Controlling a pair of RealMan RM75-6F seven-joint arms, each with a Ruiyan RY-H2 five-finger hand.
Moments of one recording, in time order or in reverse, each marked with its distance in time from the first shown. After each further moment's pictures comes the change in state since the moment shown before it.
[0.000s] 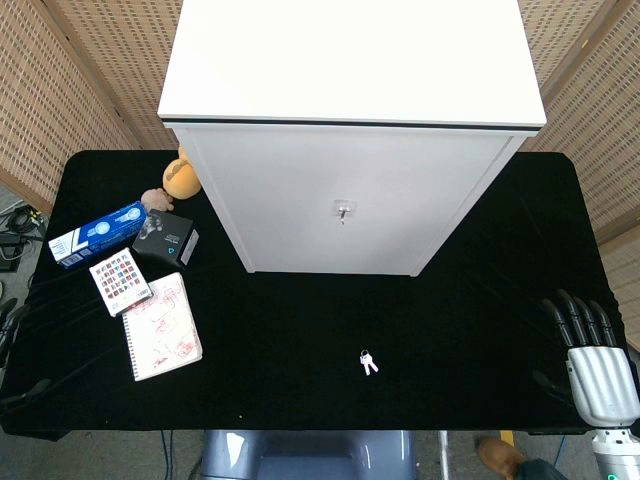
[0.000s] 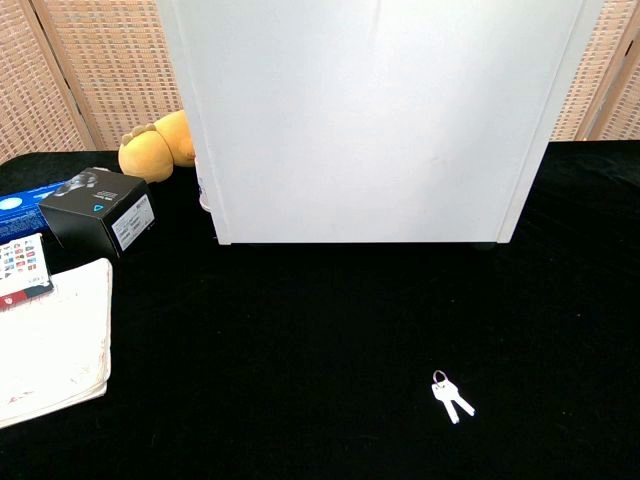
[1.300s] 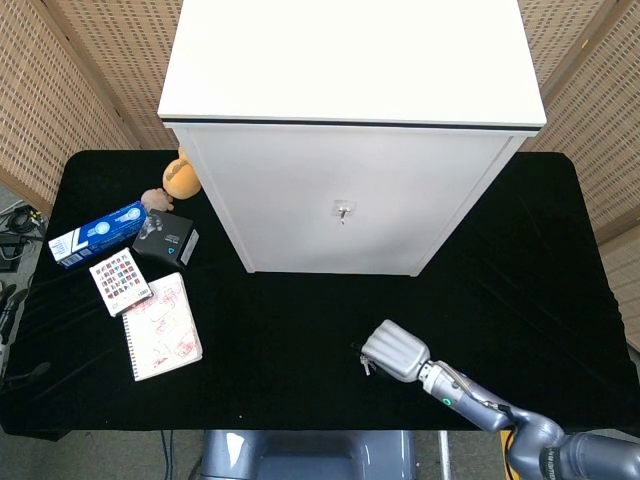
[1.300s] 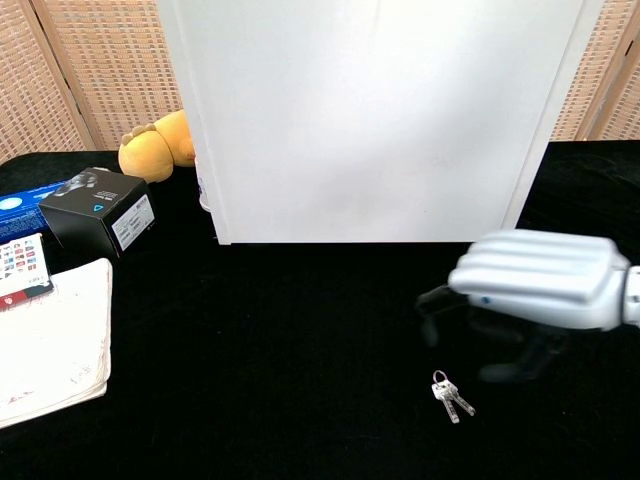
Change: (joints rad) left arm -0.070 -0.015 -0.062 0.000 -0.170 -0.141 0.033; right arm 0.614 -0.355 0.012 0.208 -0.184 -0.740 -0.005
